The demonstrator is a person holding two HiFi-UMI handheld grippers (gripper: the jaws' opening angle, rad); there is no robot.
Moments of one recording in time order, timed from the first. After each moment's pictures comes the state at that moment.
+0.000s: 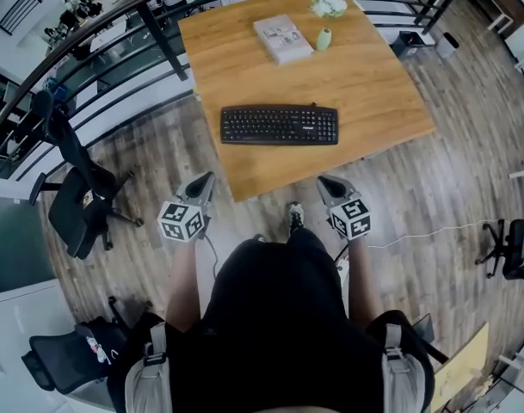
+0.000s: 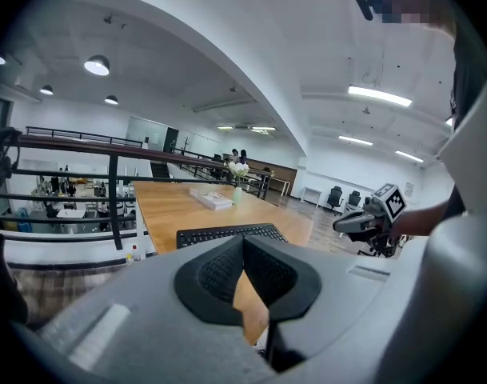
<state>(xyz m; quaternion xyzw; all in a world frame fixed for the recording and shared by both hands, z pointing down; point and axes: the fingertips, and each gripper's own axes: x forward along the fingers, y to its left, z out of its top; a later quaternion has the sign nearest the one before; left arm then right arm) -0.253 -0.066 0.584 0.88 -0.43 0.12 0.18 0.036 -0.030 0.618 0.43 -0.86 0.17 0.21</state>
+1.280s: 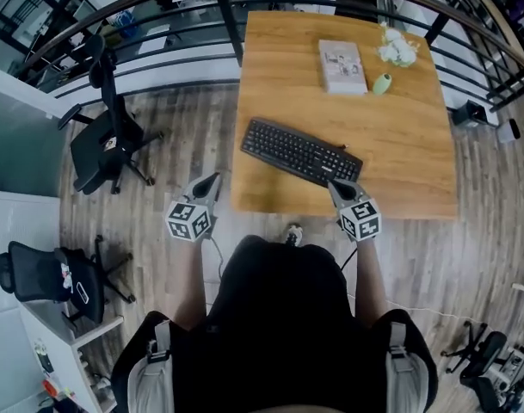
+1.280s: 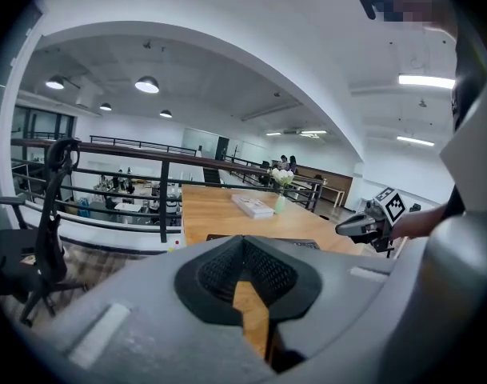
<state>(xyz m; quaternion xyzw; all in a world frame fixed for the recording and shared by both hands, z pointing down) -0.224 -0.099 0.574 0.77 -0.60 0.10 0.20 0.077 -0.179 0.635 0.26 -0.92 0.15 0.24</state>
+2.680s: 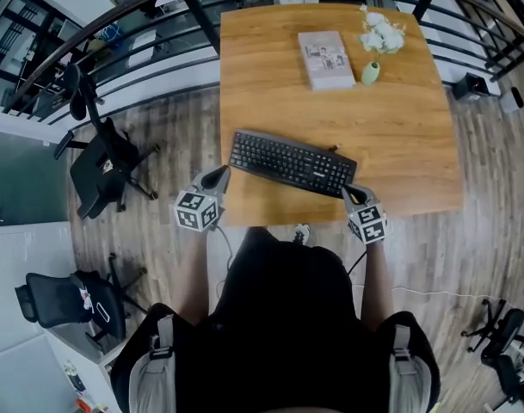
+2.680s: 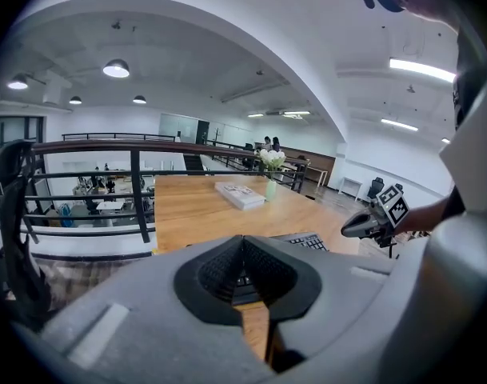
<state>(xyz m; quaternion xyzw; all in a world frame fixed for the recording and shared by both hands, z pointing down) -0.184 -0.210 0.606 0.80 -0.54 0.17 0.21 0.147 -0.222 0.699 0.31 -0.88 0.15 0.31</state>
